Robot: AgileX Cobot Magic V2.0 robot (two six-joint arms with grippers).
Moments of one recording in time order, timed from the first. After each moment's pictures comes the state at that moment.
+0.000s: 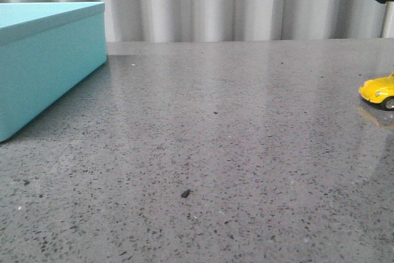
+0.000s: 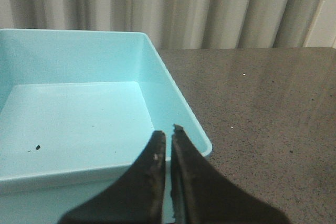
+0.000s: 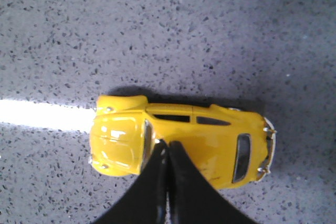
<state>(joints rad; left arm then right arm) -0.14 0.26 -0.42 -0.56 0.44 0.37 -0.03 1.56 -1.25 0.09 1.03 -0.14</state>
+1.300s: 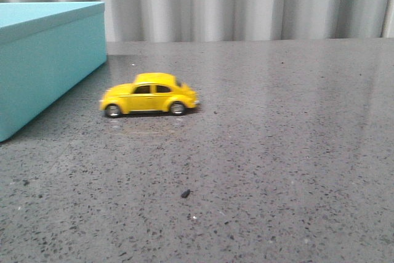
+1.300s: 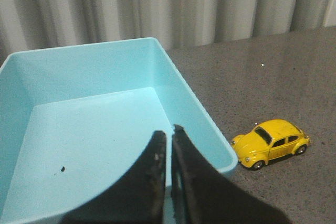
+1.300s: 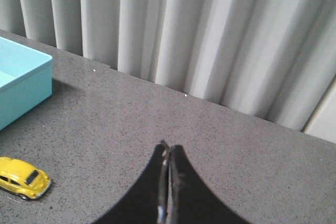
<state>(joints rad) -0.14 0.37 -0.47 -0.56 0.40 0.54 0.15 0.71 -1.16 0.15 0.74 -0.32</state>
